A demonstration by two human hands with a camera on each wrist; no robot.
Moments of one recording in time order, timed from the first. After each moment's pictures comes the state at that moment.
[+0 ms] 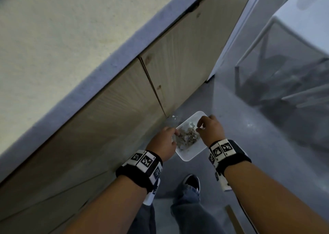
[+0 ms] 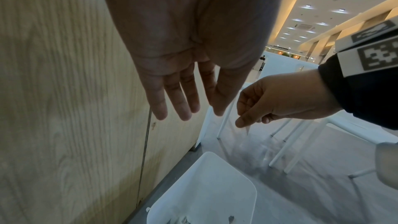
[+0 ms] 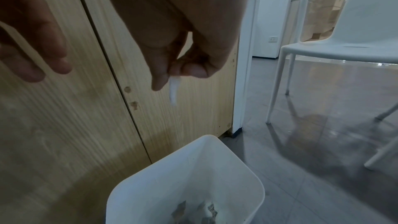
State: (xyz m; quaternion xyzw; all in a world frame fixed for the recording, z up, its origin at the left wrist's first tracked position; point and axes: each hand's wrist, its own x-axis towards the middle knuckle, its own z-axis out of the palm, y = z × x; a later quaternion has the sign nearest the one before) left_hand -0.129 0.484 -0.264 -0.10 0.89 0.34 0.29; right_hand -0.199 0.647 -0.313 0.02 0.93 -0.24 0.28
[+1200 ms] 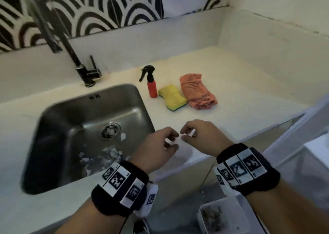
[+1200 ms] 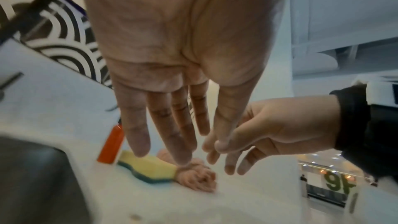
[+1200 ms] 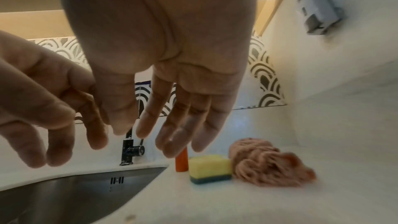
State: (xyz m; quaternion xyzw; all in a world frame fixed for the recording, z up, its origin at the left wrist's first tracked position) left_hand -0.070 0.326 0.068 -0.17 0.91 0.37 -0.04; right_hand -0.199 0.449 0.074 -0.43 0.85 -0.25 0.19
